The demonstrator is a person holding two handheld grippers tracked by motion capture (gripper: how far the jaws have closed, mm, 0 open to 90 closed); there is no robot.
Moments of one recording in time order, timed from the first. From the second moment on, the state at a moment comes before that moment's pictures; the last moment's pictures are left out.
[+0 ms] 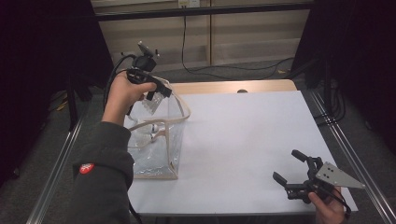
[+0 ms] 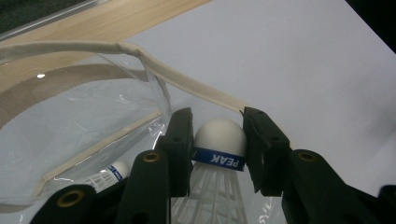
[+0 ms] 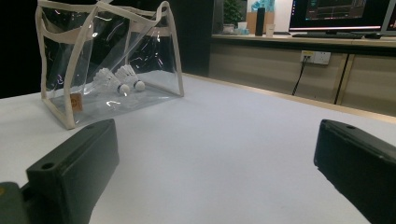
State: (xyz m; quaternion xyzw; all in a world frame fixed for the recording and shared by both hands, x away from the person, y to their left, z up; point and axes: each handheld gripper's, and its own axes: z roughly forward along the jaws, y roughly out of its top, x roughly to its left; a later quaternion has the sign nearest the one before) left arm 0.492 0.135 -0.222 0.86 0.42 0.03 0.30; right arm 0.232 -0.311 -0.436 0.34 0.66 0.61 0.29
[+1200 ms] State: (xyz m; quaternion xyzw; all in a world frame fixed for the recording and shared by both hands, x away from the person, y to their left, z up) left arm 0.500 0.150 -0.242 0.86 0.43 0.04 0.28; right arm 0.233 -0.312 -0.436 0.34 0.66 0.61 0.29
